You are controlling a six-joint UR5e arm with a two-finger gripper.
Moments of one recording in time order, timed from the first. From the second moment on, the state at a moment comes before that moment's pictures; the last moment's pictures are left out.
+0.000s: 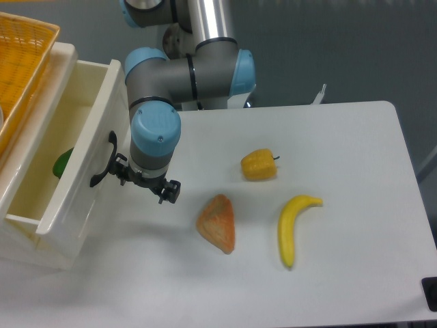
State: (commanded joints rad) arm 2.16 -1.90 -1.61 -1.30 1.32 0.55
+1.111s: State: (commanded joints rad) arm 2.10 -1.88 -1.60 -1.30 1.33 0.51
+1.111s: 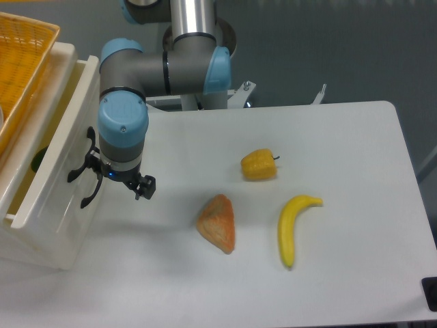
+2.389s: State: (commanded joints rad) arm 2.06 -1.88 -1.60 -1.30 1.33 0.48
